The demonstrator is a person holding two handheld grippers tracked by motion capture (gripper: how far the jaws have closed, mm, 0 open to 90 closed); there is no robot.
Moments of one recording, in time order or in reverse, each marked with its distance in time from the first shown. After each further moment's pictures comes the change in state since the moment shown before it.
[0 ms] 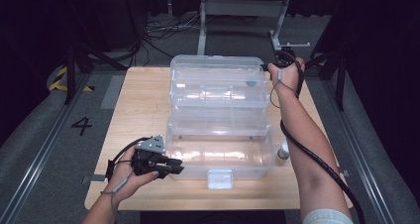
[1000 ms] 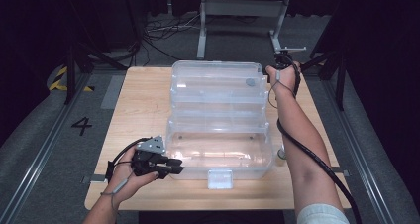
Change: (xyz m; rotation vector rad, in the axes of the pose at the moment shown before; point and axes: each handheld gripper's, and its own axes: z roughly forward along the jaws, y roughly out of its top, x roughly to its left) left arm -0.002 -0.001 0.000 -0.008 0.015 -0.002; right arm -0.017 -0.008 0.028 0.058 0.047 0.078
